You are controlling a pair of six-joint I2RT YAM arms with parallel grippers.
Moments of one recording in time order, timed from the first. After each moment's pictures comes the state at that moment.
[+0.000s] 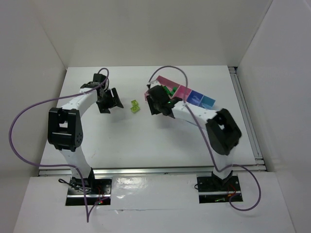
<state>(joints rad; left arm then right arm) -0.08 1.83 1.37 -0.66 0.14 -0.48 0.72 1.91 1.38 -0.26 0.23 0.23</state>
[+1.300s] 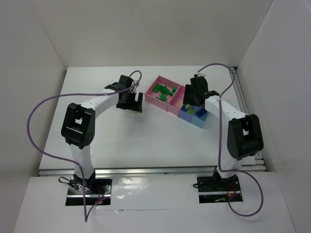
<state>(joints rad) -0.34 1.93 1.45 -0.57 0.07 -0.16 0.27 1.66 1.18 -0.33 0.20 0.35</state>
